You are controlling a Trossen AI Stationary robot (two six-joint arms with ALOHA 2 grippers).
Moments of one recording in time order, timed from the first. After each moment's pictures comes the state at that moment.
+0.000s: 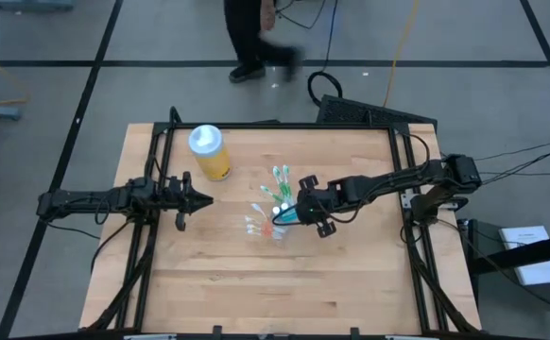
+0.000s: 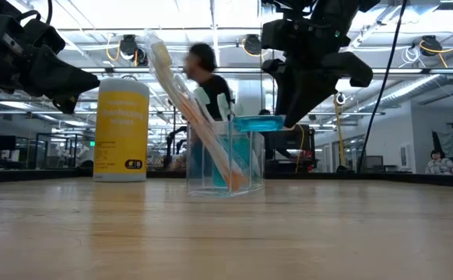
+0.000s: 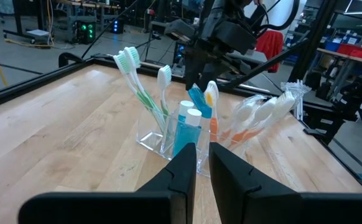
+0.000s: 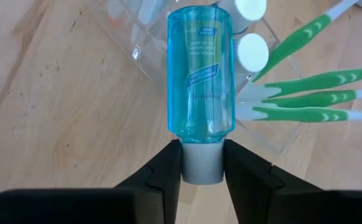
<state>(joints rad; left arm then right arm) 0.05 0.12 0.01 0.03 0.04 -0.19 0.08 1.62 1.16 -0.62 0.18 -0.39</state>
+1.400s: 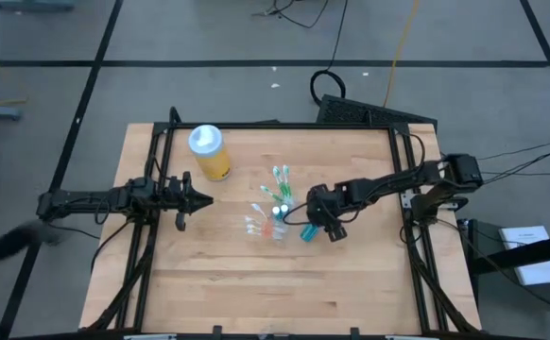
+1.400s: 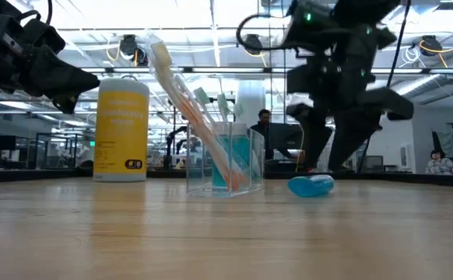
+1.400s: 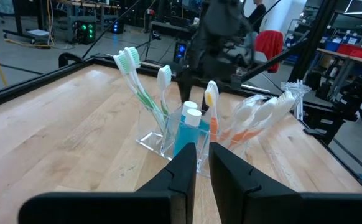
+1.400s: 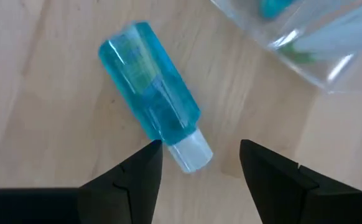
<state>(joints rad) 0.05 0.12 0.01 0.03 0.04 -0.19 0.04 1.60 0.92 -0.50 -0.01 -0.31</state>
